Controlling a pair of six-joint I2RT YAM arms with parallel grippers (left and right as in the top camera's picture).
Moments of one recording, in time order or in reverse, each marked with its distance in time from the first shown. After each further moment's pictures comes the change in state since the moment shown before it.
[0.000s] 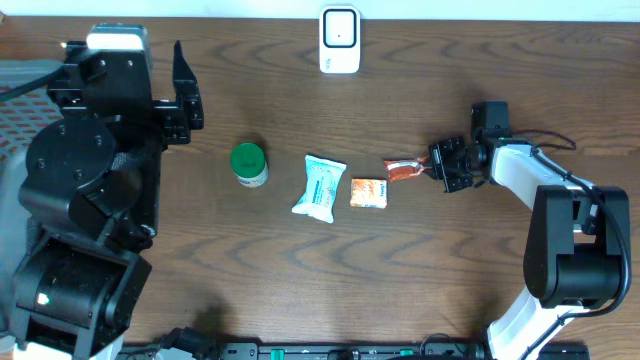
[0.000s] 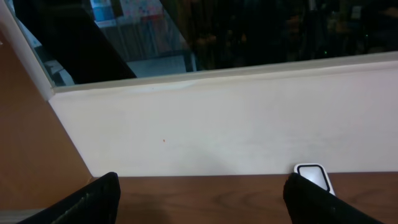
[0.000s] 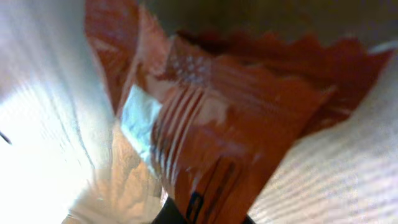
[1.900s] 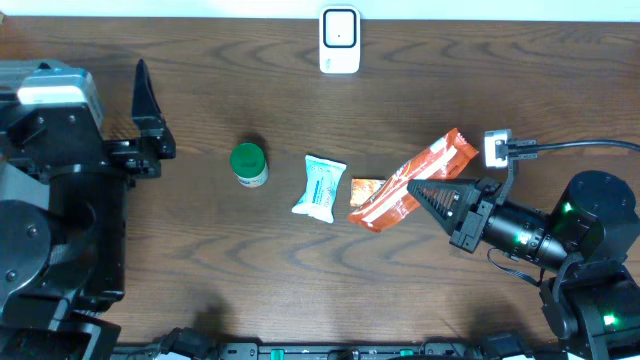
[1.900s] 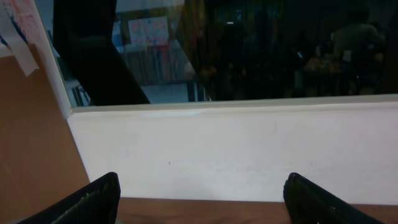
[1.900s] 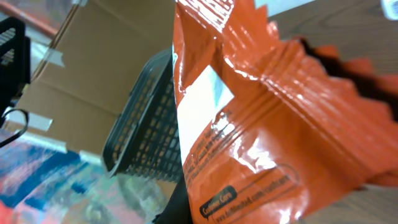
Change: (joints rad) left arm 0.000 -0.137 0.000 0.007 0.000 0.000; right arm 0.195 -1.109 -0.020 -0.170 -0.424 -0.605
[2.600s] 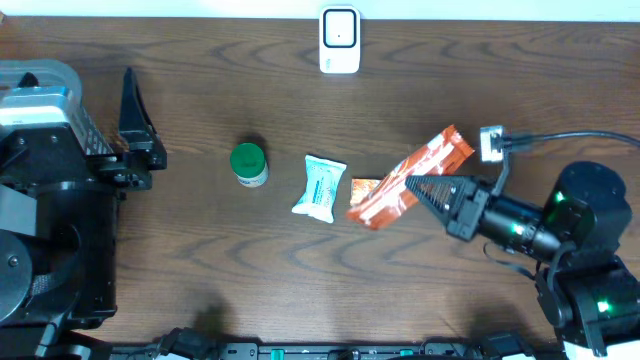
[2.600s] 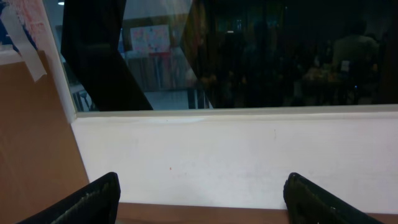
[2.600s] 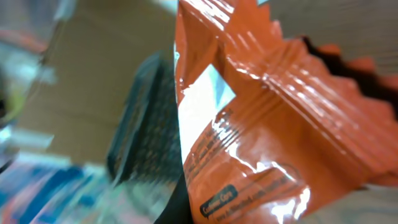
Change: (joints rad) left arm 0.000 -0.034 0.000 0.000 0.000 0.000; right arm 0.000 0.047 0.000 -0.014 0.076 0.082
